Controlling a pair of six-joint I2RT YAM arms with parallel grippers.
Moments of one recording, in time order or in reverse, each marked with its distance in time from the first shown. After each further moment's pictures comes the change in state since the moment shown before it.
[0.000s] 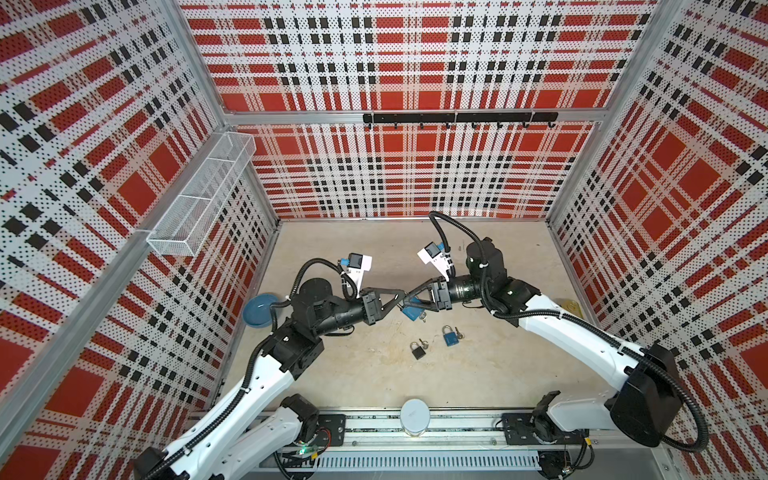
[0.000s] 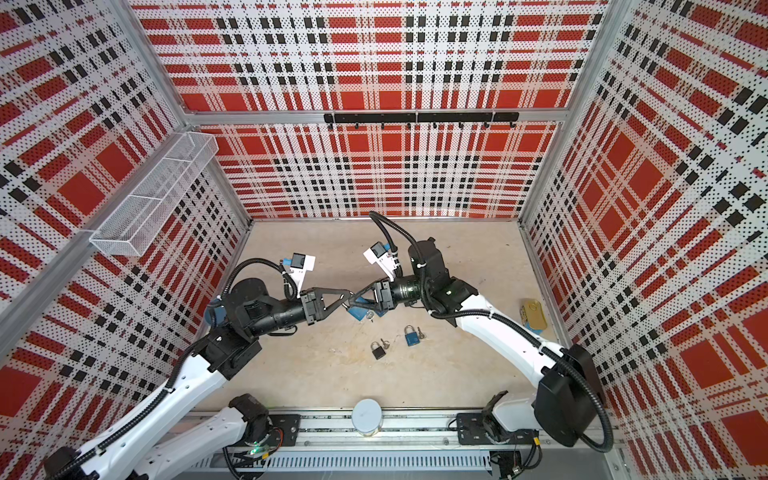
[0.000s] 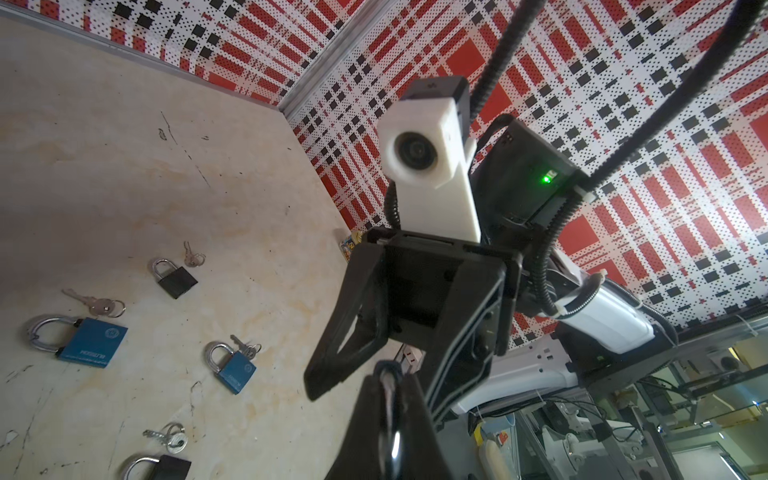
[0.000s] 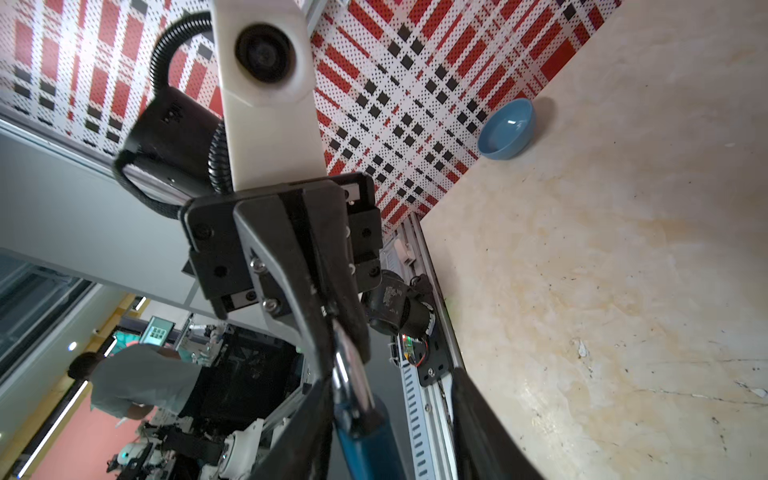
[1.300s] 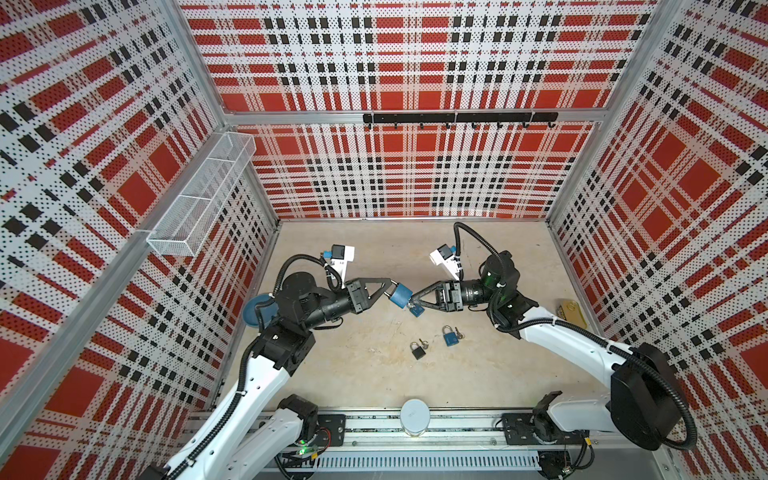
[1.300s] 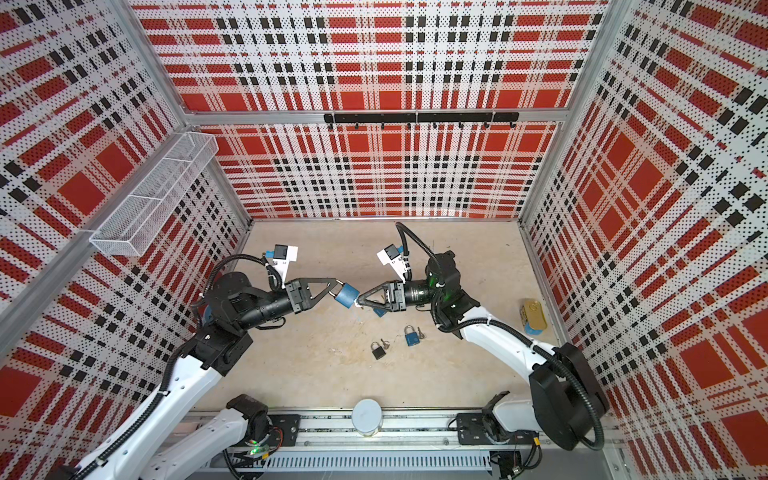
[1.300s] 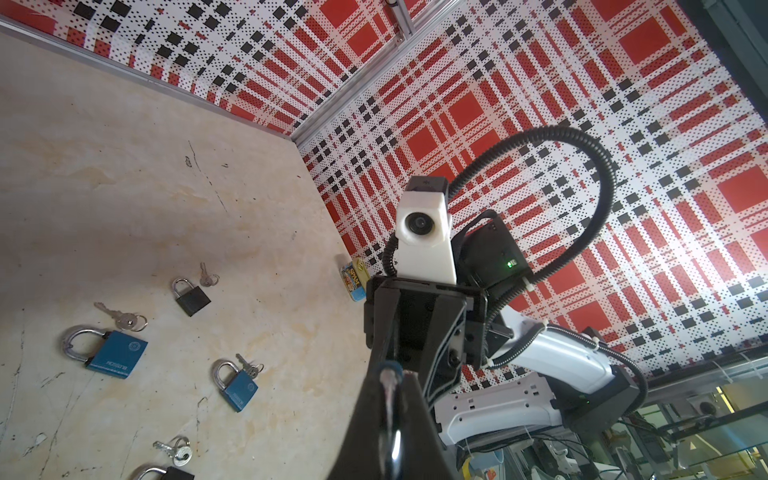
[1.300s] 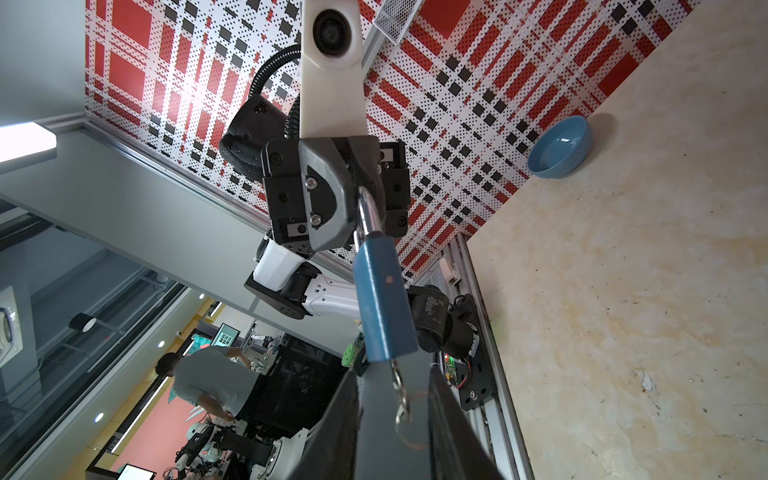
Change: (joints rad) left arm 0.139 -0.016 0.030 0.017 0.061 -0.076; right arm -0.040 -0.008 -0.205 0.530 -0.134 0.336
